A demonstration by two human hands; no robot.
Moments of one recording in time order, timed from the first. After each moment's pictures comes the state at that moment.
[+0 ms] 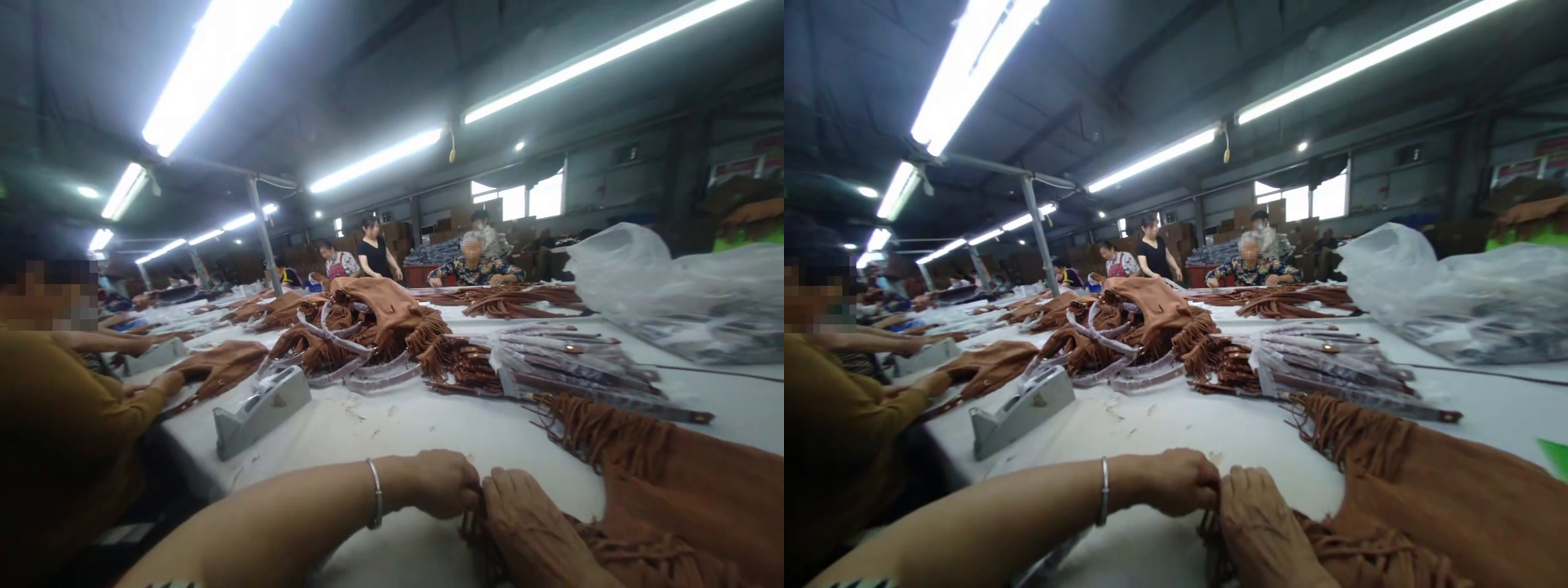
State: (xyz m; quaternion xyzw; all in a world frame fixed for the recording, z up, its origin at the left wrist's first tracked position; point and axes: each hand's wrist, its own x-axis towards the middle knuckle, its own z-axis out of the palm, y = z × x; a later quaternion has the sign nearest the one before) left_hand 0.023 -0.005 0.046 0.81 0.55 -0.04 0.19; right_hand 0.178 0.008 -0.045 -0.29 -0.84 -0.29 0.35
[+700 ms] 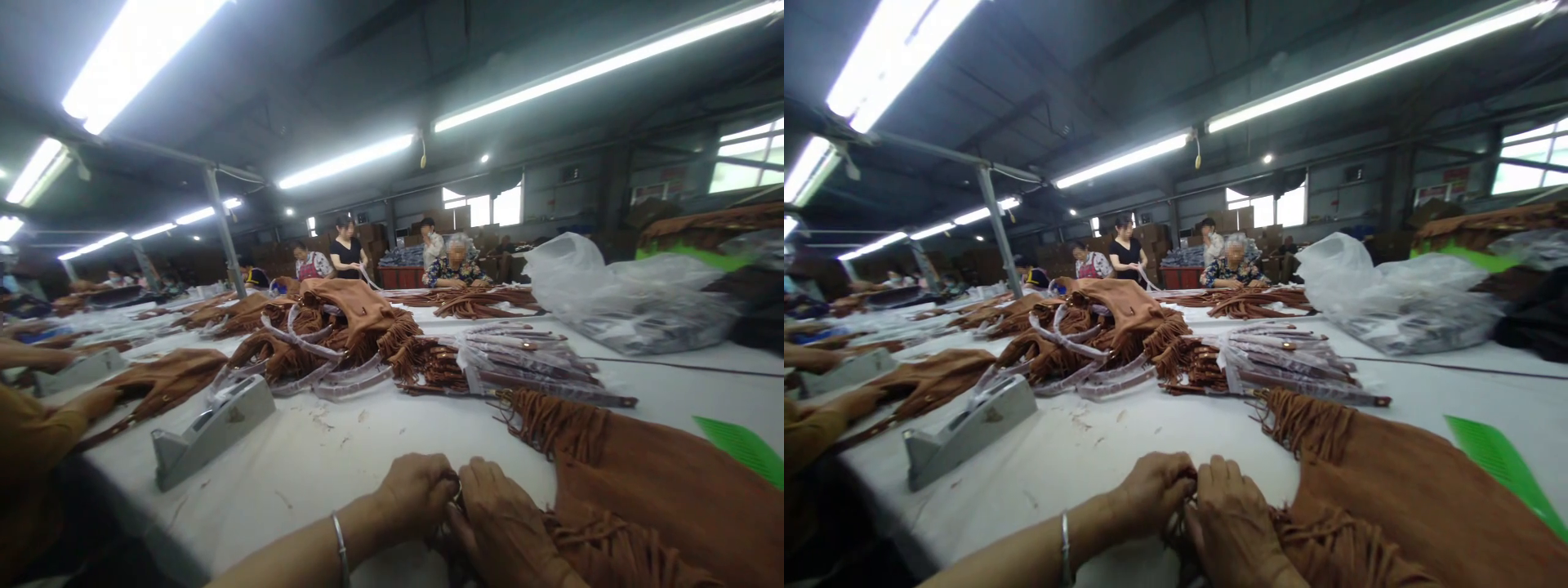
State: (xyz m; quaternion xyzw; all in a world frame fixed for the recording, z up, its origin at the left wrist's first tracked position) left_hand 0.031 -0.005 0.005 0.80 0.58 0.15 0.11; right_hand 0.182 -0.005 -0.027 -0.44 -0.84 -0.11 0.30
